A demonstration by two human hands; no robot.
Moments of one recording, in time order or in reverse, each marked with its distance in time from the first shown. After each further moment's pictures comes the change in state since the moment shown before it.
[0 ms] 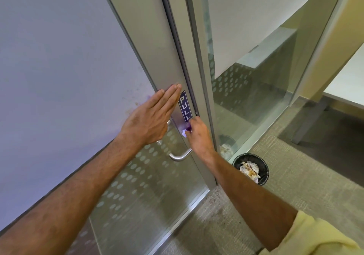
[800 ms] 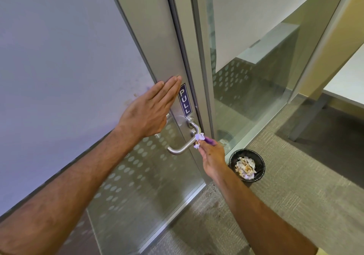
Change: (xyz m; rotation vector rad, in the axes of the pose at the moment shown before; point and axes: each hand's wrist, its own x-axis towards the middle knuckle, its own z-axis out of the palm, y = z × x) left_hand 0.001 0.001 0.005 -0.045 -0.003 -0.004; right_hand -0.061 0.035 -0.006 1.377 0.184 0.902
